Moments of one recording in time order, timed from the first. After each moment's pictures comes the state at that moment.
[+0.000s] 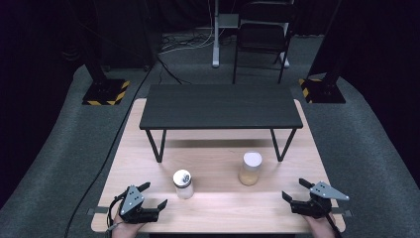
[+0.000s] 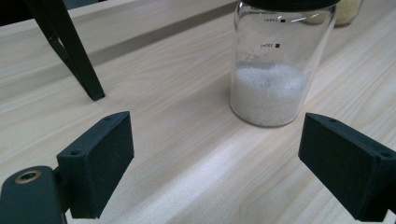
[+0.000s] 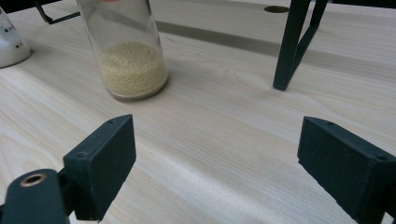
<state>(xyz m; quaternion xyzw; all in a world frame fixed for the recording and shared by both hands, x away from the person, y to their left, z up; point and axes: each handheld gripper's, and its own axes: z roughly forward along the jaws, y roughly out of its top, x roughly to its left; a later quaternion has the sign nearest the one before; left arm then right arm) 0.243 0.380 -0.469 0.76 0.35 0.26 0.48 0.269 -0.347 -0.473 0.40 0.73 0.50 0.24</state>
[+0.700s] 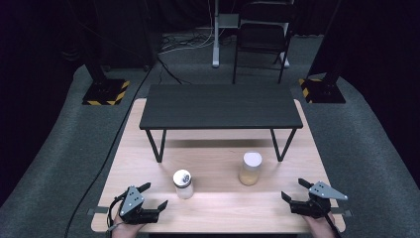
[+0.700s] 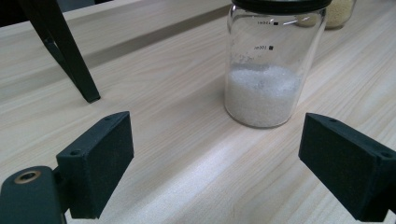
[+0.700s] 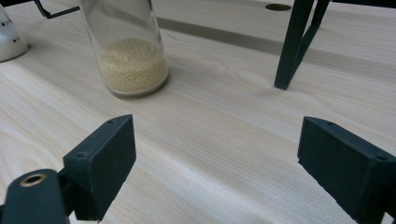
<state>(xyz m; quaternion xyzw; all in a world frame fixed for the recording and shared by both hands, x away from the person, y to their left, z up) 0.243 0.380 -0.470 0.76 0.34 0.25 0.48 0.270 -0.345 -0.471 0.40 0.74 0.49 0.24</state>
